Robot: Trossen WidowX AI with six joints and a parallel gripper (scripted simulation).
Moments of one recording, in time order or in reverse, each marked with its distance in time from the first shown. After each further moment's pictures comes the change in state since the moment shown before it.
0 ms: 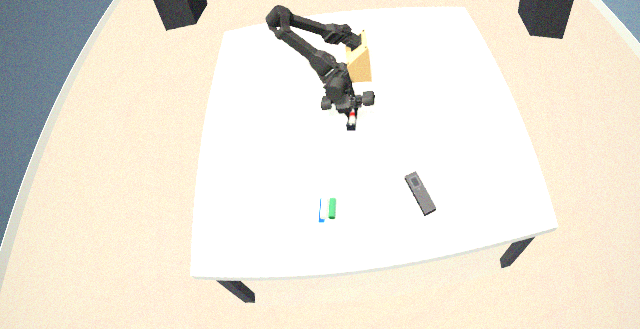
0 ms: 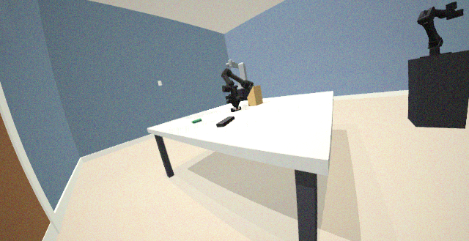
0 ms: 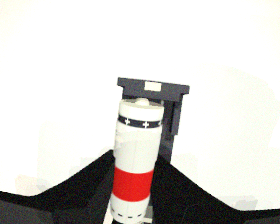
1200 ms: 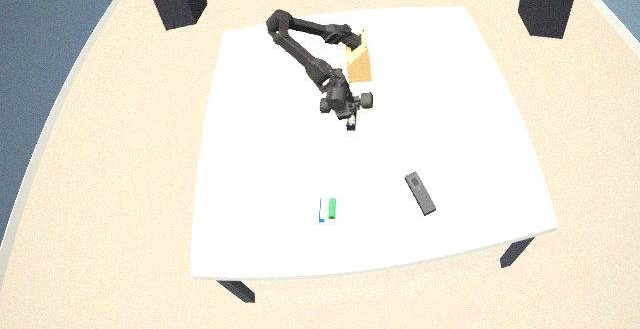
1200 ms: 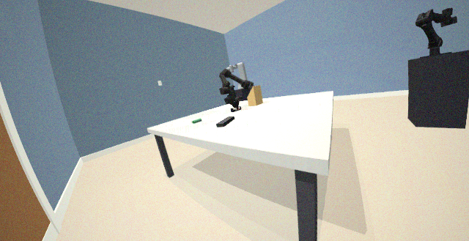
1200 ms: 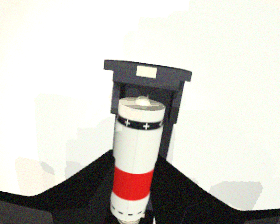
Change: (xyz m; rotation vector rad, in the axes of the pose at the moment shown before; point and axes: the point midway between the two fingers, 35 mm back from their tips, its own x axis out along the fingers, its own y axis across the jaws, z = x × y) arm 0.002 -0.005 -0.002 0.006 0.202 0.013
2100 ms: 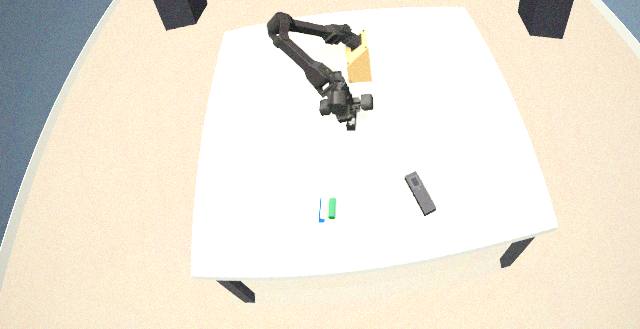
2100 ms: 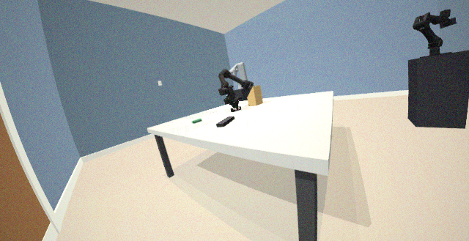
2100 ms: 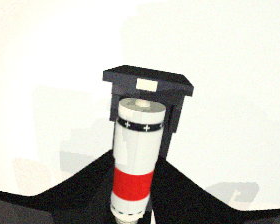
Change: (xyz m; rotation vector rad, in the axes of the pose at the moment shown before) arm 0.000 -0.001 0.006 -0.013 0.053 -0.002
